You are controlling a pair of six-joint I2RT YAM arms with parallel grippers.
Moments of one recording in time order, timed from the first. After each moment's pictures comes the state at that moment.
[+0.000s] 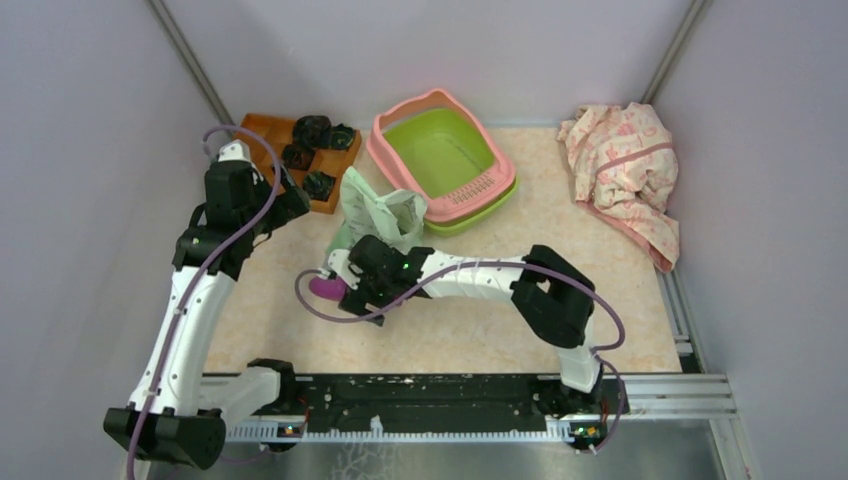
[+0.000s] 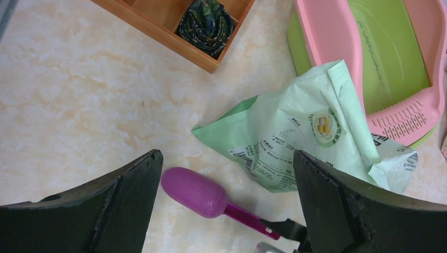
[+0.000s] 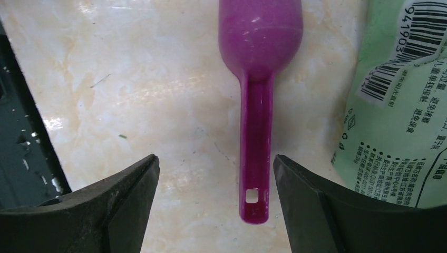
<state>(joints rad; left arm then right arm) -0.15 1.03 1.19 -0.70 -0.18 -0.48 1.14 1.92 1.40 -0.37 -0.10 -0.19</state>
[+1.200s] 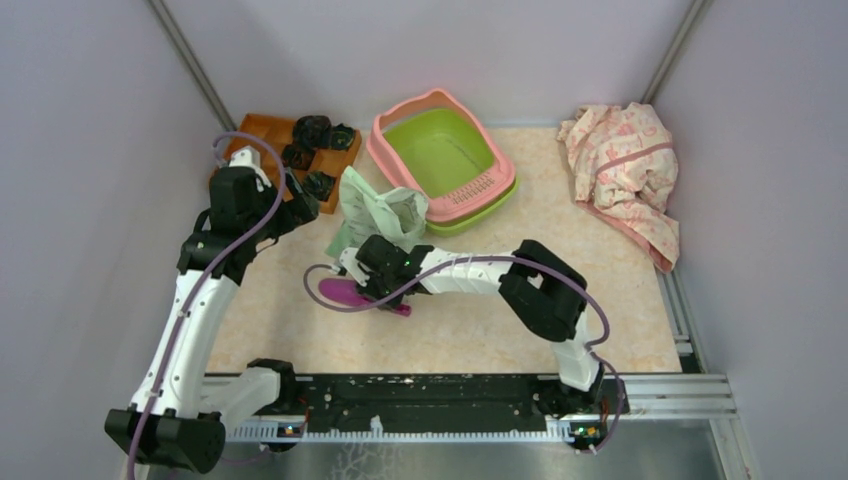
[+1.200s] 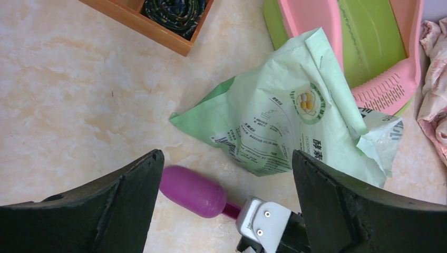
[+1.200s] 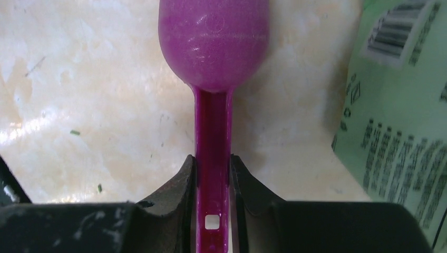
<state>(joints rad) -0.15 1.01 1.12 -0.67 -0.06 -0.49 1.09 2.00 1.40 -0.37 -0.09 -0.16</state>
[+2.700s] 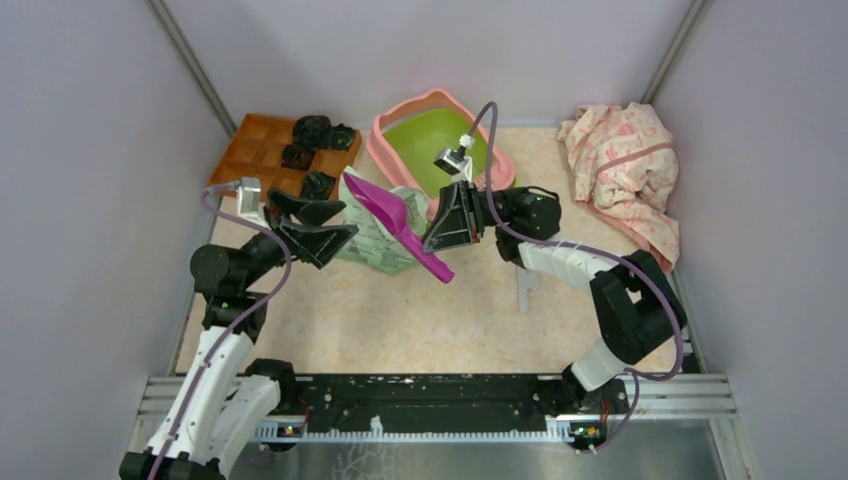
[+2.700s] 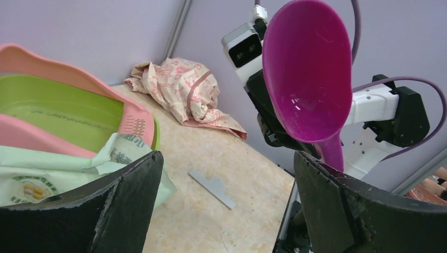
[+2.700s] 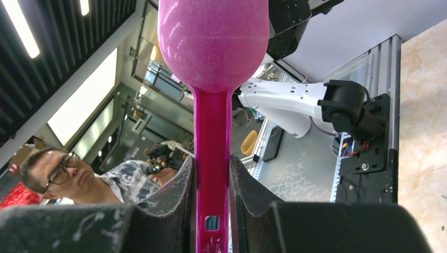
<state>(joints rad) -0.15 0.70 0.58 0.57 0.76 -0.77 0.57 1.55 0.93 1.54 -1.26 1.87</state>
